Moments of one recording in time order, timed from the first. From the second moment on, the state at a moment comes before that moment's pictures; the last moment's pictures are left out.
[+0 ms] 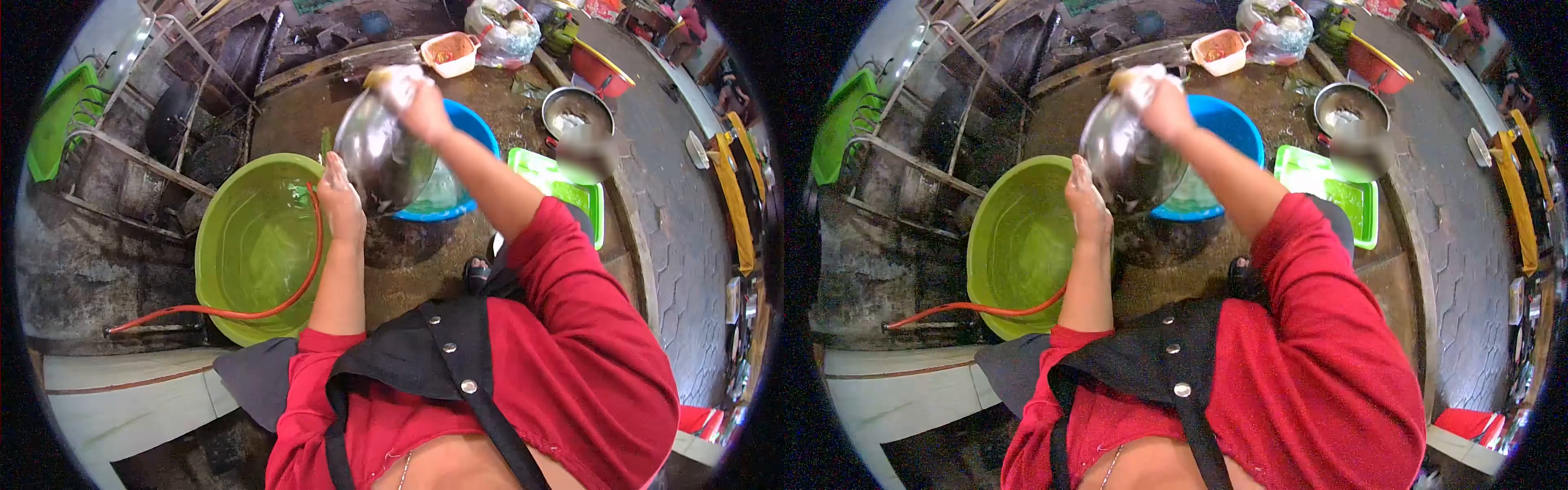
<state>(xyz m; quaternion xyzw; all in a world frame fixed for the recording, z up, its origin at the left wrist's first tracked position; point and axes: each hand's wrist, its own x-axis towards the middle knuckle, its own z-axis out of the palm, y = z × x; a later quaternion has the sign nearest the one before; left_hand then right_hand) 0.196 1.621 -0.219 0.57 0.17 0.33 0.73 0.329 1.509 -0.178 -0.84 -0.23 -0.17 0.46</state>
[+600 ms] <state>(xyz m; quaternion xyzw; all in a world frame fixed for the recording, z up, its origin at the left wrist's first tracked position) 0.253 1.610 -0.288 0.74 0.14 0.17 0.64 0.397 1.366 -0.121 -0.76 -0.16 -0.14 0.61</state>
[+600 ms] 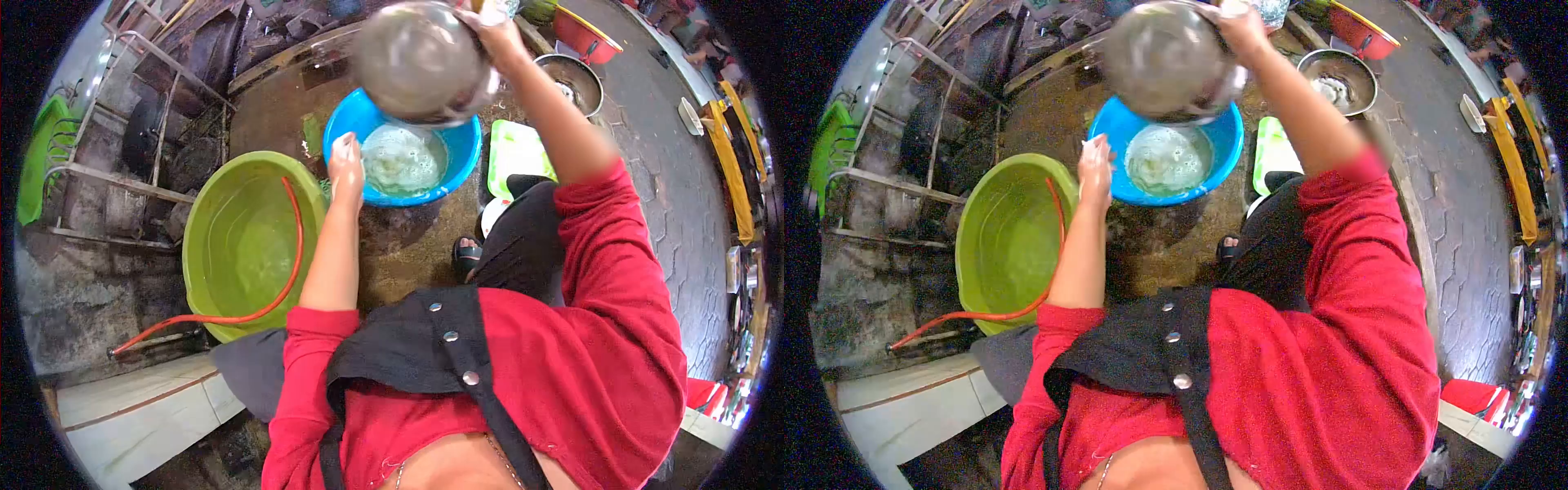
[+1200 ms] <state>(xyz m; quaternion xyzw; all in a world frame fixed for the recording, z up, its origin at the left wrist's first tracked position) 0.170 1.657 -0.321 0.96 0.21 0.10 0.14 0.330 1.170 -0.480 -1.00 0.03 -0.05 0.07</state>
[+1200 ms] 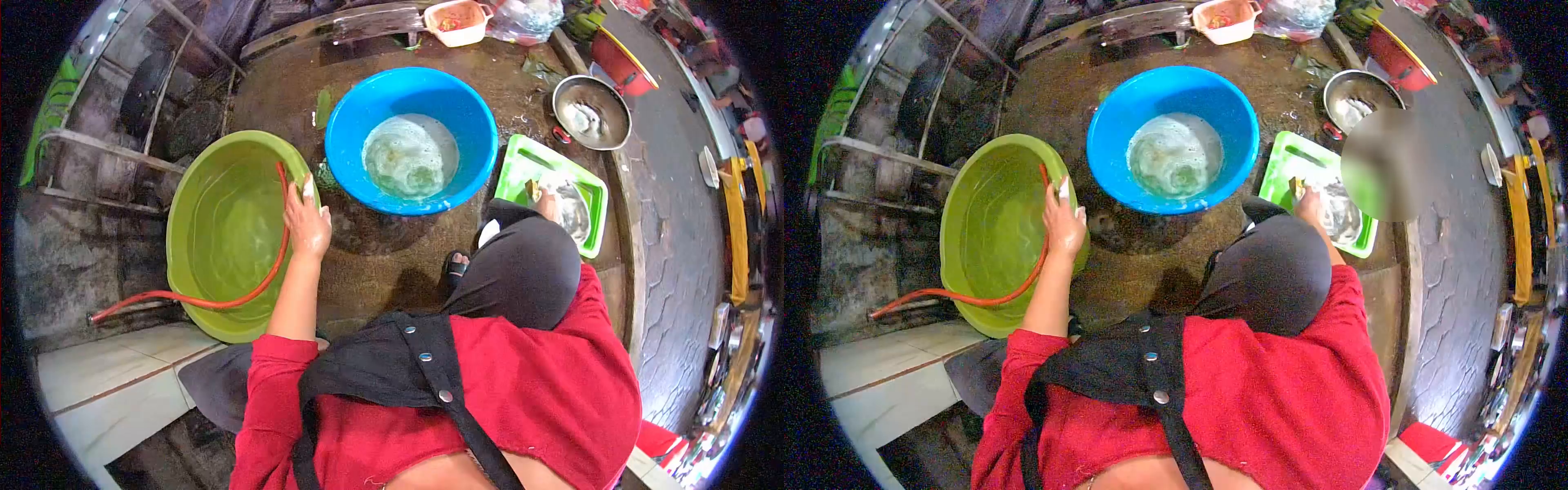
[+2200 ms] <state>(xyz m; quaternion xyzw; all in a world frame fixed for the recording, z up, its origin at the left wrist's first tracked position) 0.168 1.670 -0.327 0.95 0.21 0.13 0.20 0.373 1.753 -0.213 -0.90 -0.37 -0.04 0.24</state>
